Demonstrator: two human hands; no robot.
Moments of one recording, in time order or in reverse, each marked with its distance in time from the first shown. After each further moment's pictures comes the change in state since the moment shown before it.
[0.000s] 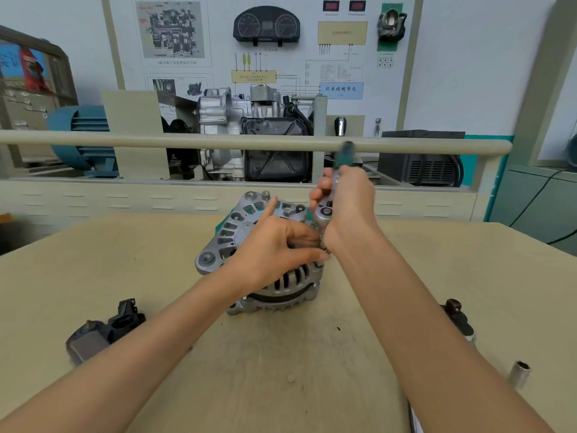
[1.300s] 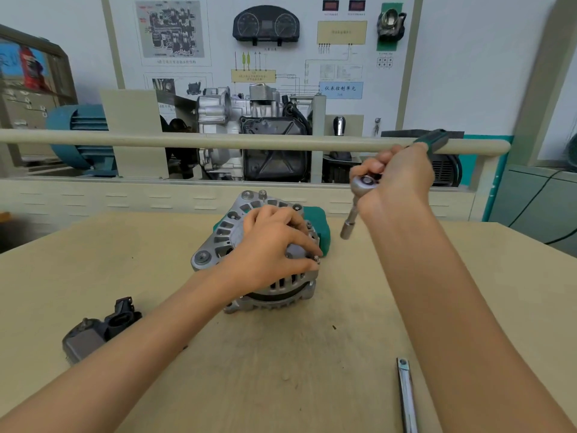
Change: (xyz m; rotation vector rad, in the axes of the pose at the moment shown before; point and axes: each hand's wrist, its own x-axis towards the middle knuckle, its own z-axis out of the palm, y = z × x) left_hand 0.001 -0.010 0.002 0.430 -0.043 -0.001; right_hand -0.002 -0.047 -0.013 0.333 0.147 -0.154
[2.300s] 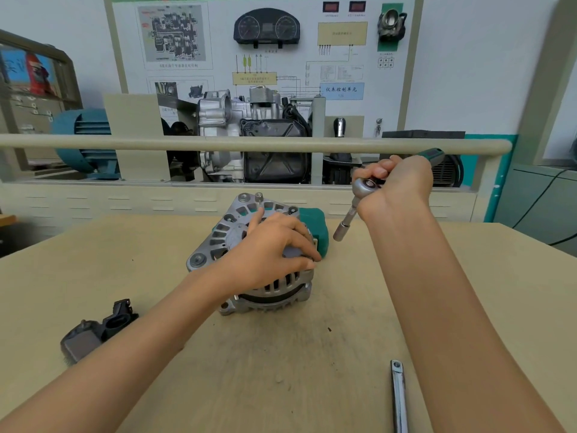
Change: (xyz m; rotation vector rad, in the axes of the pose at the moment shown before) left_hand 0.007 0.002 -0.003 -0.083 -0.113 -0.007; right_hand 0.017 -0.008 -0.006 0.276 0.000 0.152
